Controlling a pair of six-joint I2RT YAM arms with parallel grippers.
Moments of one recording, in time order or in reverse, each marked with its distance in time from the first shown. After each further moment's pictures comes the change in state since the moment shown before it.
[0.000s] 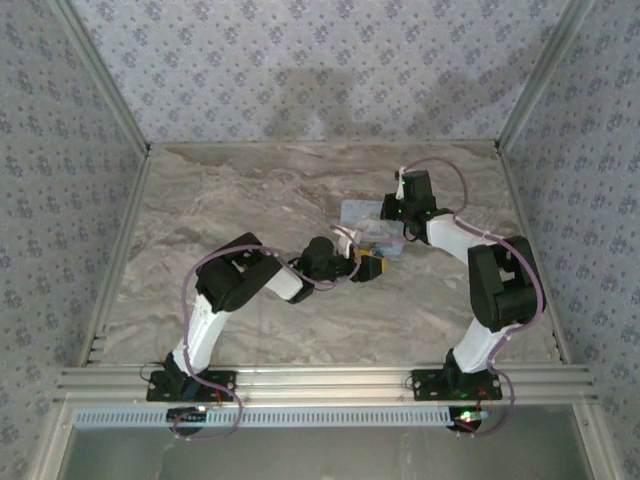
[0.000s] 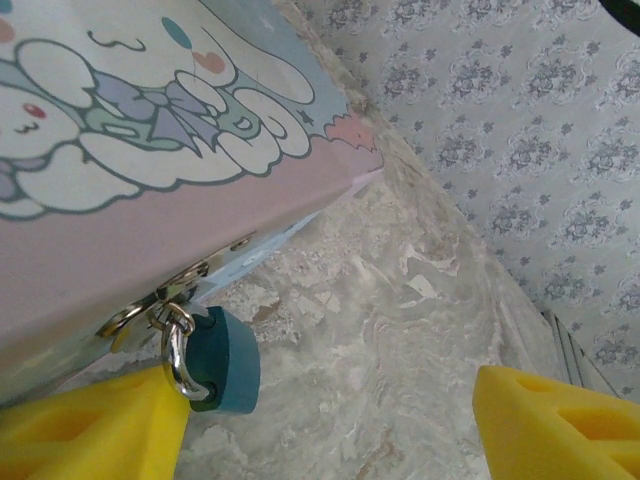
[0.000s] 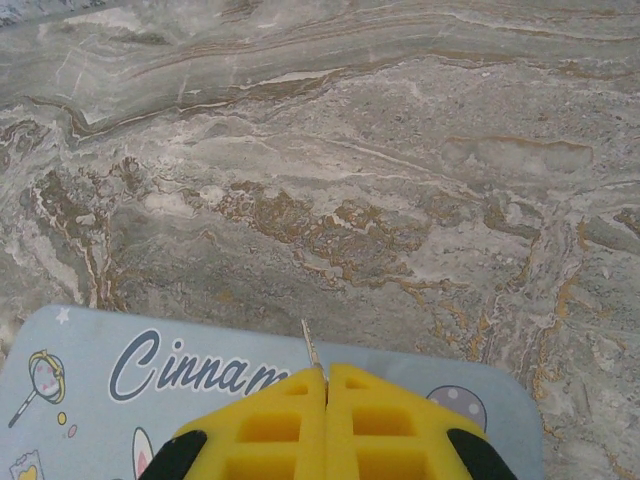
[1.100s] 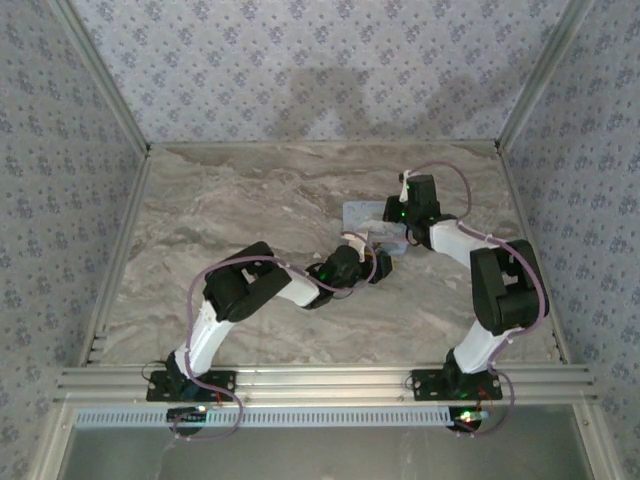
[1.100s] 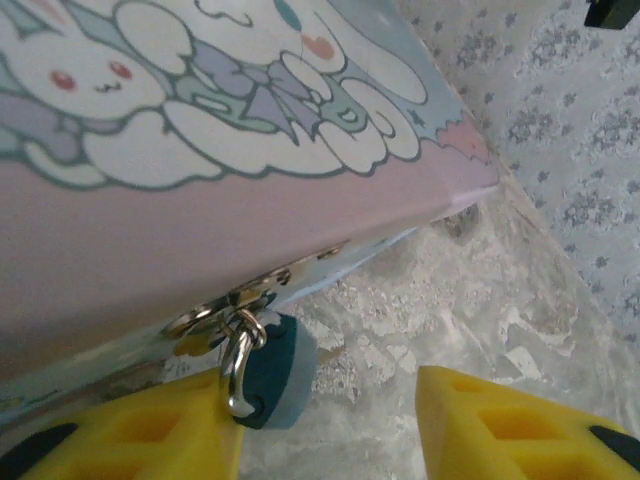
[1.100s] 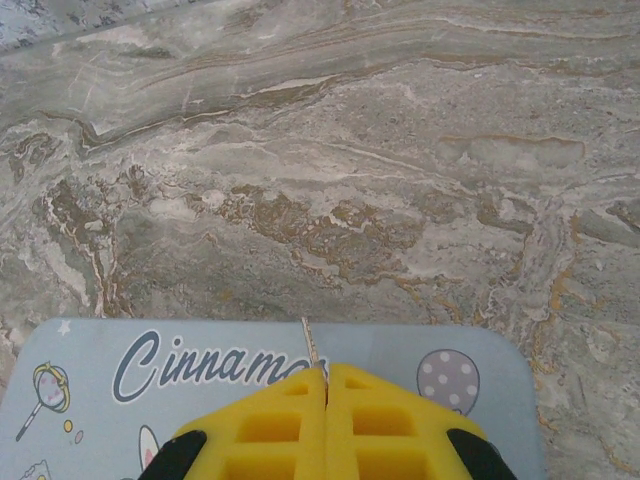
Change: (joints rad) left arm -0.124 0.009 0.109 -0.227 -0.400 -0.053; right arm -0.019 -0.029 -0.064 0.070 -0.026 0.016
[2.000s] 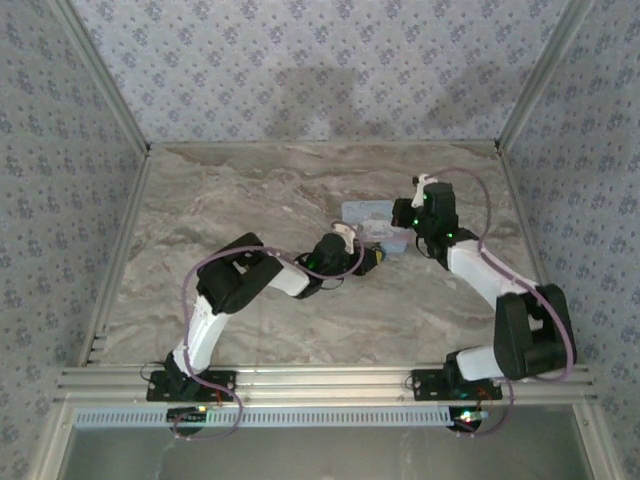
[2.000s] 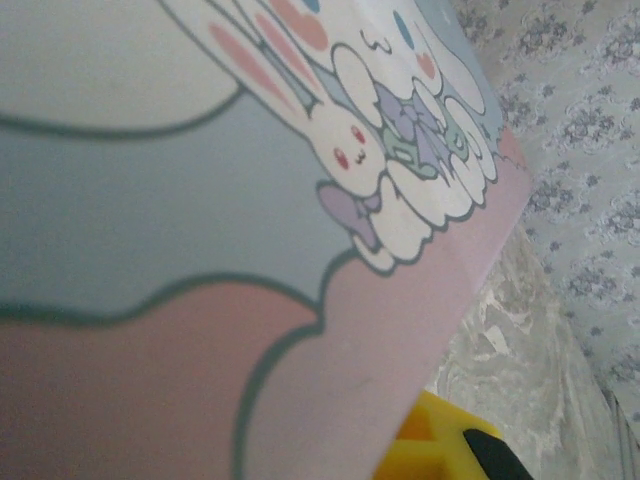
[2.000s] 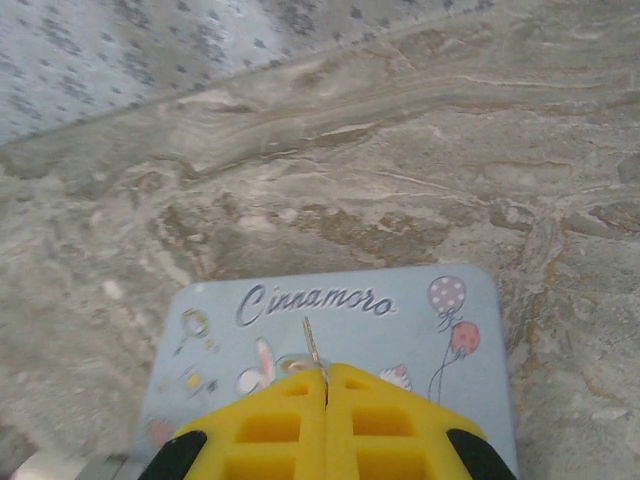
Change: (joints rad) left arm 0.117 -0.019 -0.024 -0.027 0.256 -0.074; right arm -0.013 -0.312 -0.155 -0.019 -0.081 0.056
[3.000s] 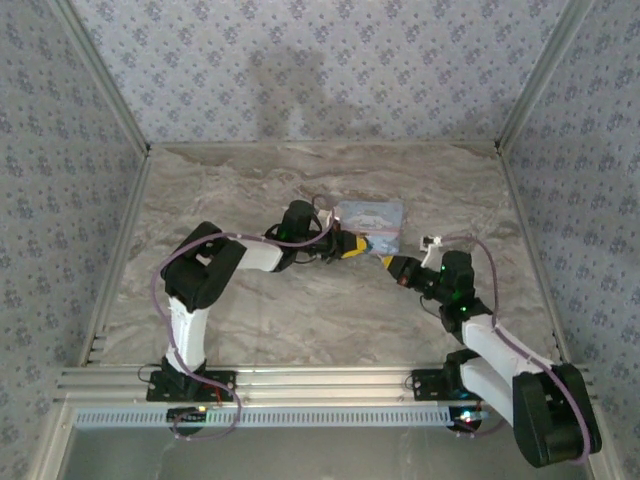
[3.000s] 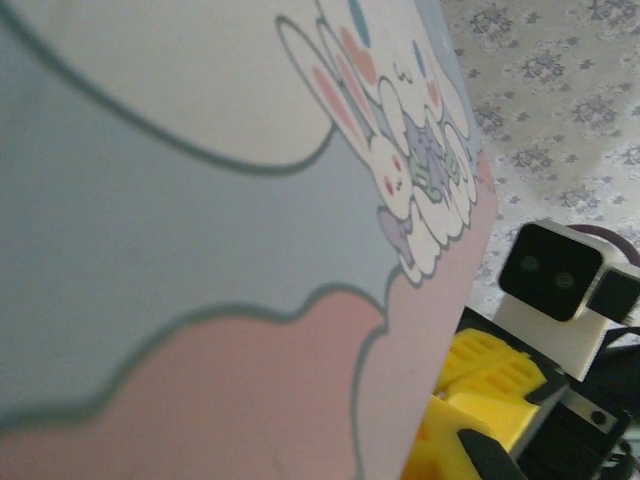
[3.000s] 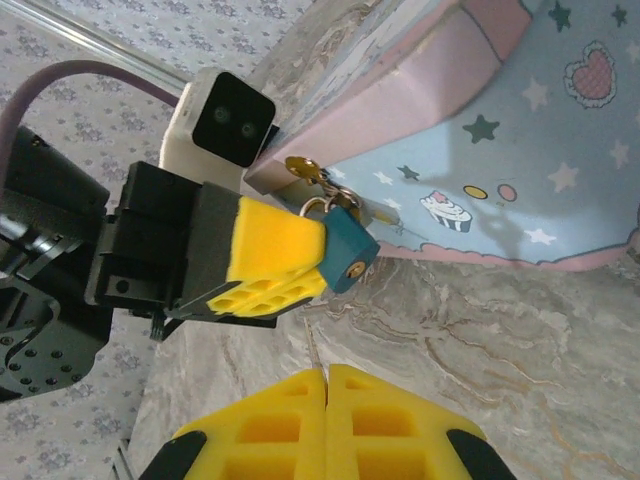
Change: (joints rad) left arm 0.206 -0.166 -0.003 -0.162 0.594 -0.348; right arm -0.008 -0.406 -0.589 0.334 -0.417 0.436
